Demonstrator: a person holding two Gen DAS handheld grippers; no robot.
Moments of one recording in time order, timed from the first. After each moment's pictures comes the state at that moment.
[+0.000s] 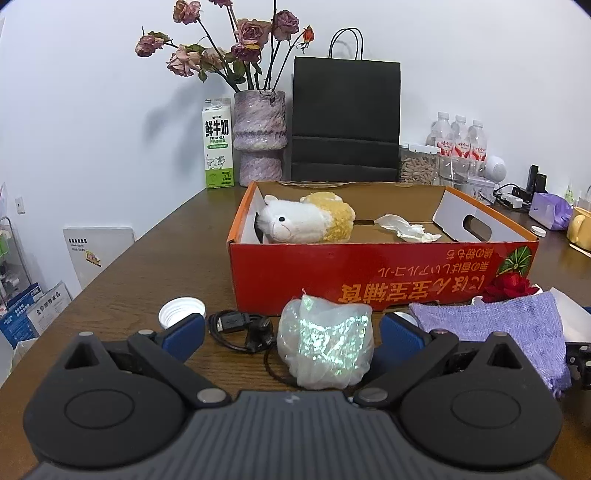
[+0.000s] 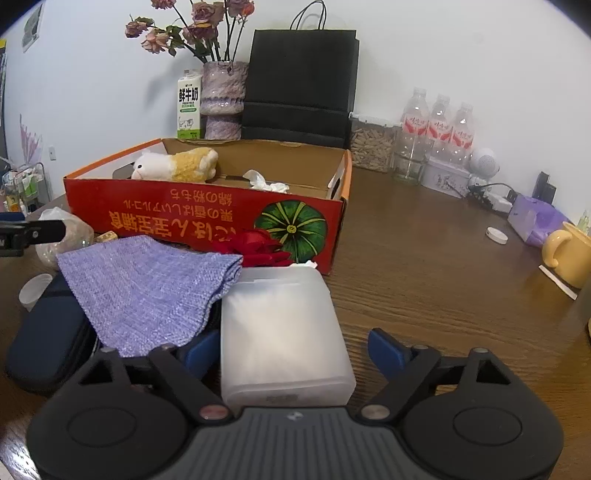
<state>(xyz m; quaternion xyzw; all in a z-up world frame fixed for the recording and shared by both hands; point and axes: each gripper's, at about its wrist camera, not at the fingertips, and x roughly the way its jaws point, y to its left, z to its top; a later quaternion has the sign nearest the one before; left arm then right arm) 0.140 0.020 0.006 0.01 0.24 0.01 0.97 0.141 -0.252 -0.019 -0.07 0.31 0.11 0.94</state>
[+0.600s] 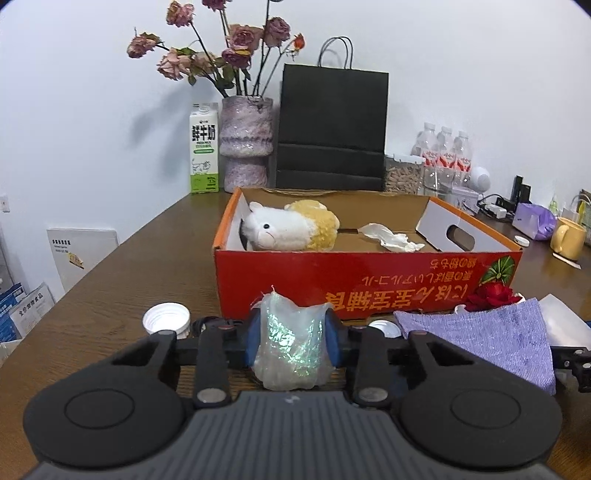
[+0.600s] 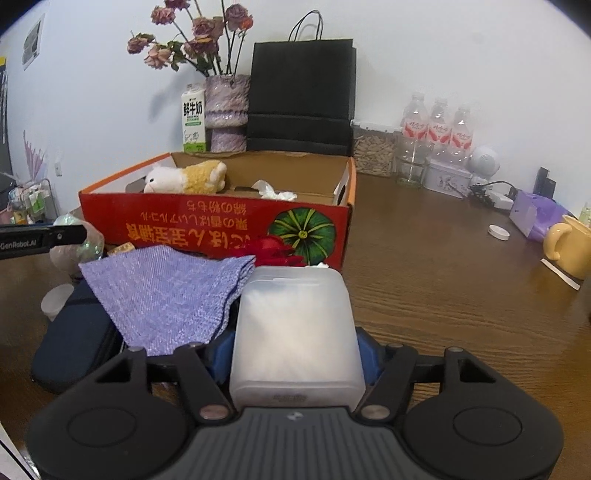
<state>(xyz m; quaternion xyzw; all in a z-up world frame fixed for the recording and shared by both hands) 0.137 0.022 0.008 -0.01 0.22 -0.02 0.97 0.120 -0.253 -0.012 -0.04 0.30 0.11 0.95</state>
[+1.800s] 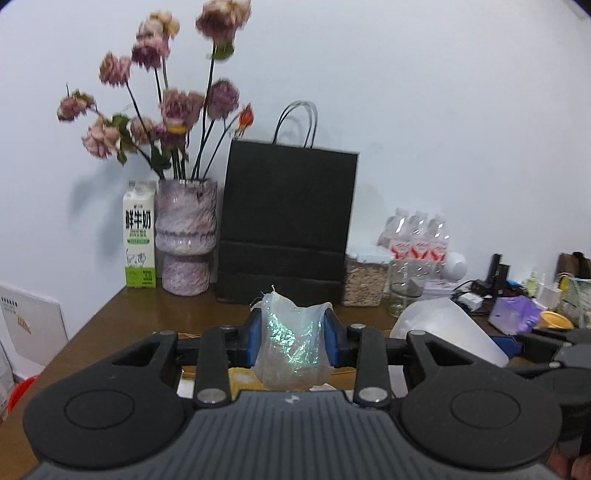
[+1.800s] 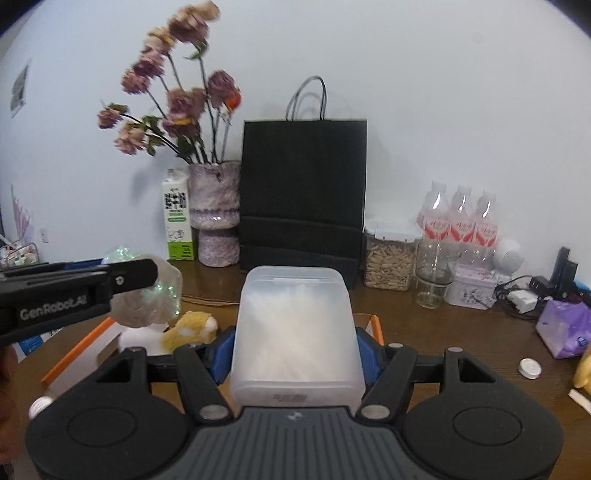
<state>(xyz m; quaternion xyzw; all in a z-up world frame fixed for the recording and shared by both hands) 0.279 -0.026 0.101 -0.04 0.15 -0.07 0.99 0.281 -0.196 0.089 -0.02 0.22 0.10 0.97</state>
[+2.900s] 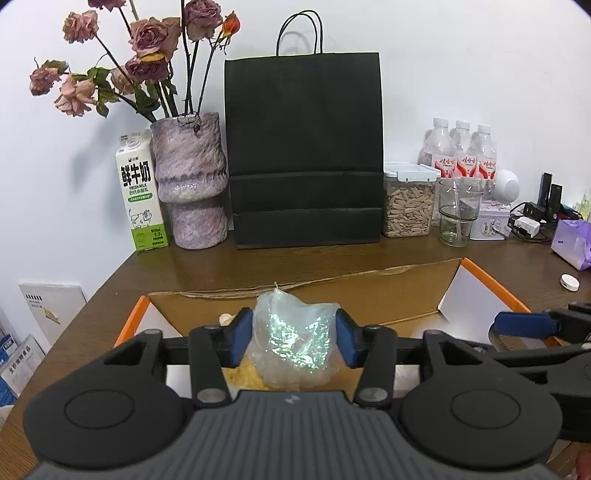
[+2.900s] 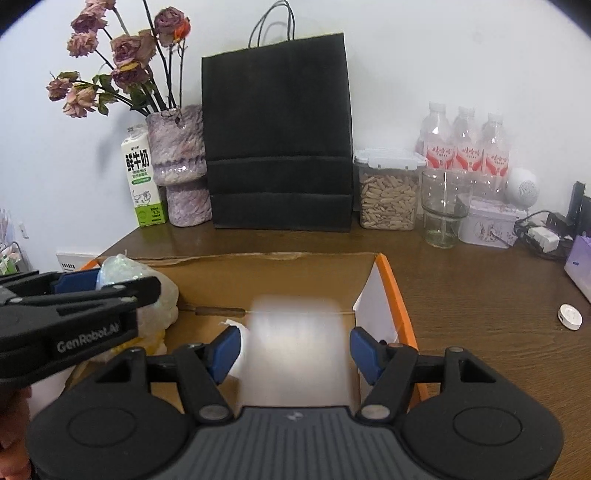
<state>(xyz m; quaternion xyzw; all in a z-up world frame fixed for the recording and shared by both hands) 0.345 -0.052 0.045 0.04 0.23 -0.02 0.97 0.347 -0.205 0.024 0.02 0.28 0.09 0.96</state>
